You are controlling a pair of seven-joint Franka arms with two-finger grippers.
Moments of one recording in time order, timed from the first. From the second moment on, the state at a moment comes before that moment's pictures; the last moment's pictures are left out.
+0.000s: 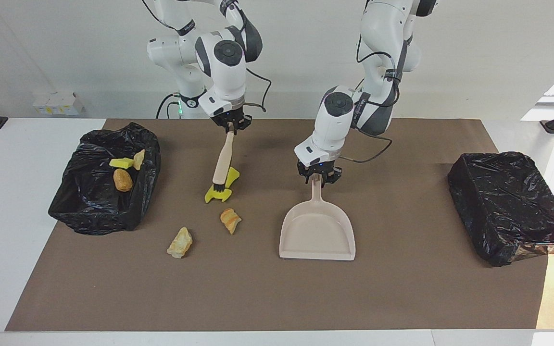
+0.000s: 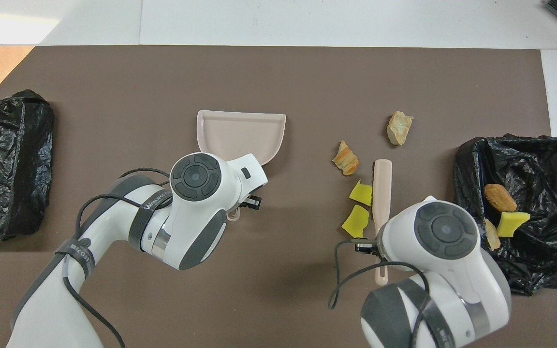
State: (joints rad) left arm -0.55 0.23 -0.05 -1.99 -0.05 2.24 -0.24; right arm 0.04 -0.16 0.33 -2.24 -0.01 1.94 0.47
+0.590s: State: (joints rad) left arm -0.54 0.22 -0.03 -1.99 -0.05 2.24 -0.10; right arm -0.13 0.19 0.32 -1.83 -0.32 1.94 0.17
